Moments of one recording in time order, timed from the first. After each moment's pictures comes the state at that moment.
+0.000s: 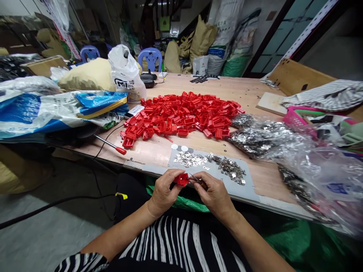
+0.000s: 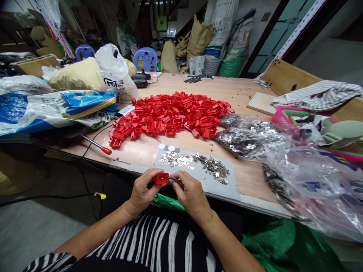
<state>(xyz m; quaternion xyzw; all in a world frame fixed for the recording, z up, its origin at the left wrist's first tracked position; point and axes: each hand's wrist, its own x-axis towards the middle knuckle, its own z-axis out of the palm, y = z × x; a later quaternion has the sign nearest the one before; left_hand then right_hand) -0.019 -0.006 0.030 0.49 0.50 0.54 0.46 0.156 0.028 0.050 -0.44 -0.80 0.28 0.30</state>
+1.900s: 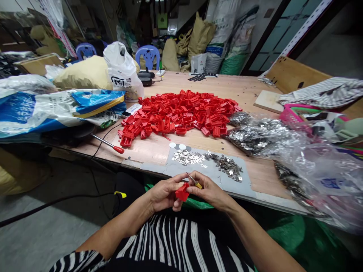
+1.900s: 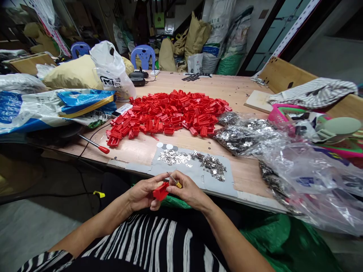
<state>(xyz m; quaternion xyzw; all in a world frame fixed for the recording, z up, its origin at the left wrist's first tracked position) -0.023 -0.002 0.022 0.21 0.27 0.34 0.87 0.162 0.040 0.040 -0.35 -0.65 0.63 0.25</state>
